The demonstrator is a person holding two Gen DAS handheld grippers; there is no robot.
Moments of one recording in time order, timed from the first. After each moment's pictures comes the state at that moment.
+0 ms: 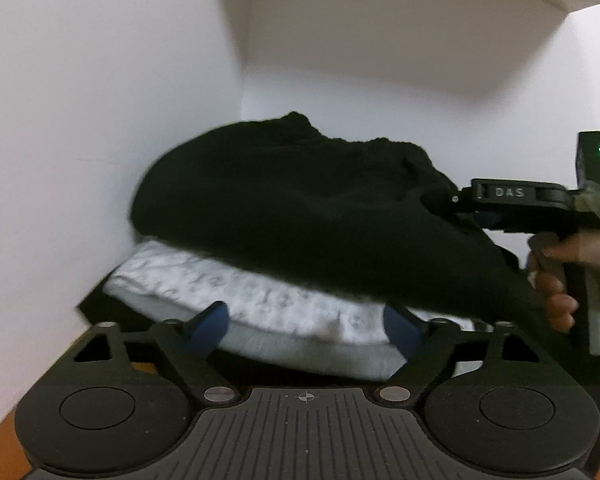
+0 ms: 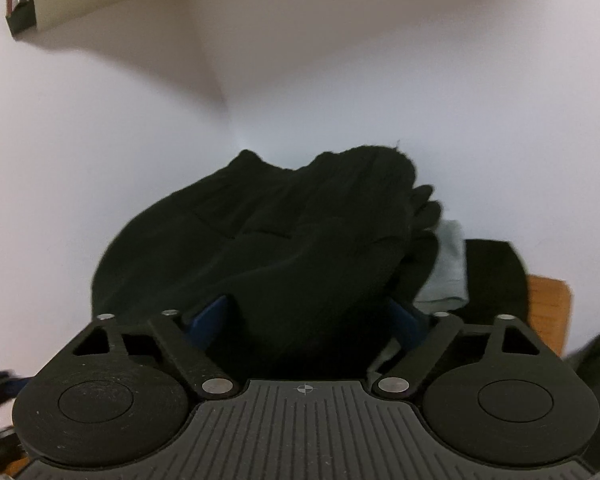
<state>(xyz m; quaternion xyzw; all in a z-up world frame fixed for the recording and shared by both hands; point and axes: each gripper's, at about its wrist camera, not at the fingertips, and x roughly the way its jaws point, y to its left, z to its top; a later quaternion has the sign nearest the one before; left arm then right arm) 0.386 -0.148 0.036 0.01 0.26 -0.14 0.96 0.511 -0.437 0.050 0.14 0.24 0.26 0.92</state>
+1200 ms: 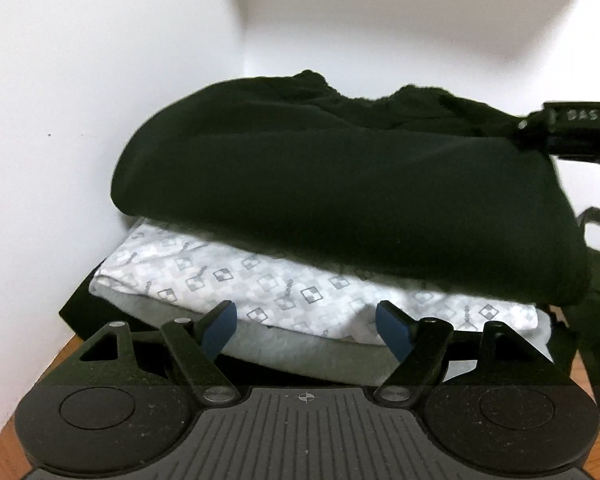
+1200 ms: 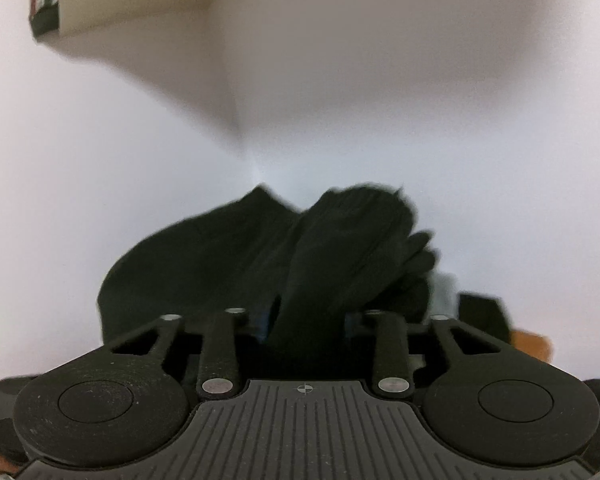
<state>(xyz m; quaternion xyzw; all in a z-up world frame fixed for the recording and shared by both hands) 0.372 -0.138 0.018 0.02 0.29 -0.12 0.95 0.482 -0.446 0.091 0.09 0.19 0.22 0.95</state>
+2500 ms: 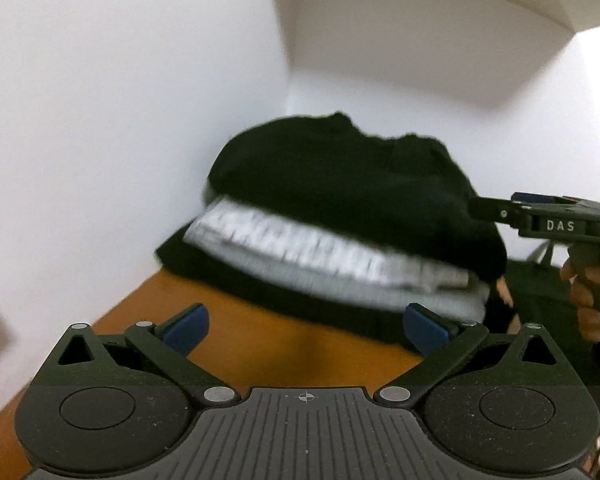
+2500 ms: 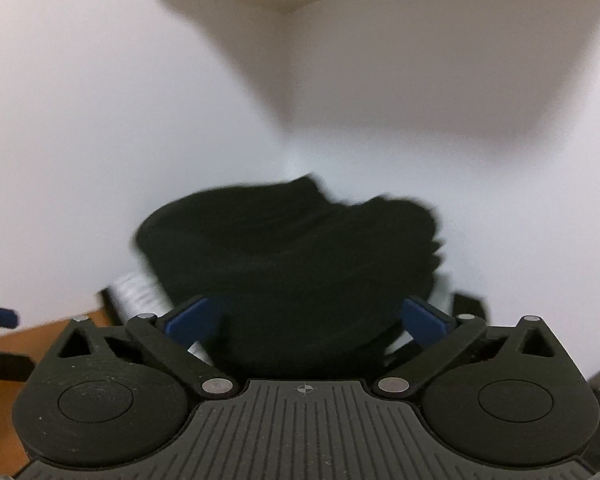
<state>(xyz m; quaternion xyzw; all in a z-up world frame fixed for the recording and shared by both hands) 0.284 -0.102 0.049 -0.03 0.26 -0.09 0.96 0.377 -0.371 0.076 -0.02 0.18 0.20 0.96</state>
